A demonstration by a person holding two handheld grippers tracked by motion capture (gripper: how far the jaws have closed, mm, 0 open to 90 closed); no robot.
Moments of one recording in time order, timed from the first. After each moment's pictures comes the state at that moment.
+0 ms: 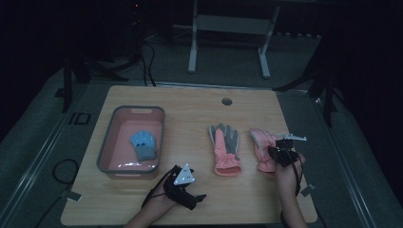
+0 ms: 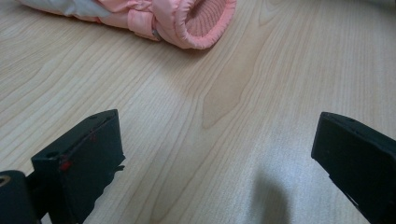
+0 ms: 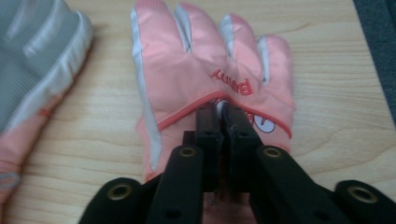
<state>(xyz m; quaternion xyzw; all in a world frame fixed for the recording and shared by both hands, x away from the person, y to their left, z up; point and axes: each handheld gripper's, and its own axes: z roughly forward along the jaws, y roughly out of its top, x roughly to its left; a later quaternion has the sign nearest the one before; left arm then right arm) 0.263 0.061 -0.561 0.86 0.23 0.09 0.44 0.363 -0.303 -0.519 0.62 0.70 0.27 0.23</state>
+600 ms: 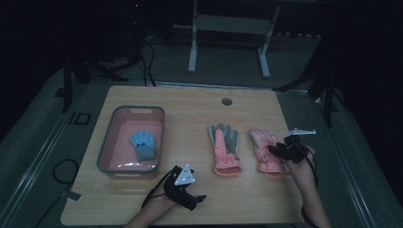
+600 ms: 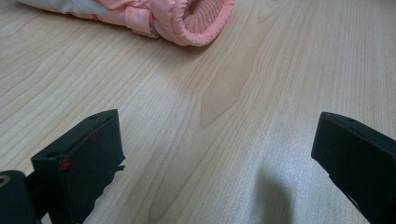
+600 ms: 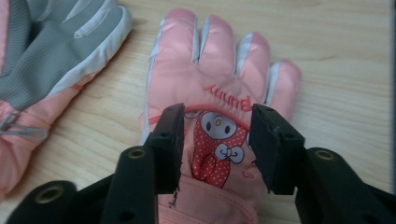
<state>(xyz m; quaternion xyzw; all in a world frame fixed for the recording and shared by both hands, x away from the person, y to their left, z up) 0.263 0.060 -0.562 0.86 0.23 0.09 0.44 0.378 -0.341 -0.502 0.53 0.77 0.32 0.16</state>
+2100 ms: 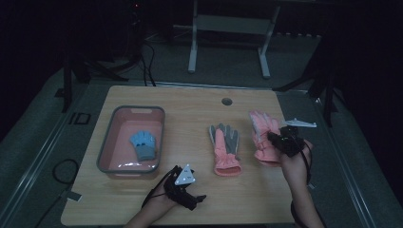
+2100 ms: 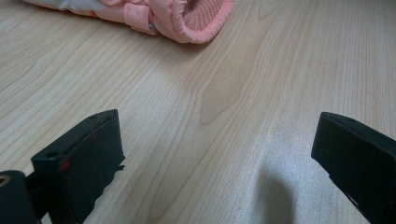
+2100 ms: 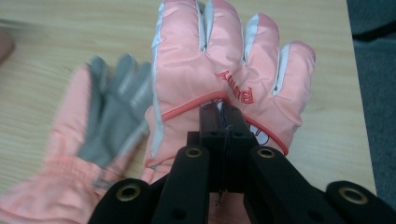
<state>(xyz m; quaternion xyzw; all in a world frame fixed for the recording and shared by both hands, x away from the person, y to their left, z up) 0.263 0.060 -0.563 0.87 0.23 0.09 0.43 0.357 -0.290 -0.437 0.55 0.73 0.35 0.22</state>
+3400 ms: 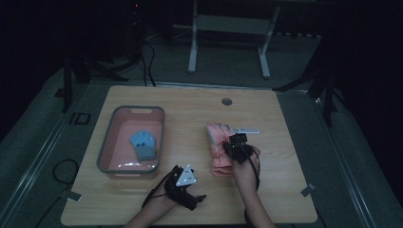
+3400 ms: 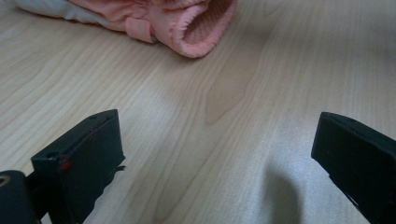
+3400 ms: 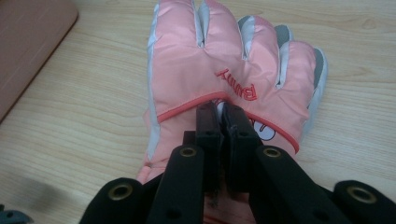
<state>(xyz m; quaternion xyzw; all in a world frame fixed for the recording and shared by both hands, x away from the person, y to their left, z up) 0.262 0.058 -0.563 0.87 0.22 0.11 0.42 0.357 -0.159 -0.493 0.55 0.75 0.34 0.17</state>
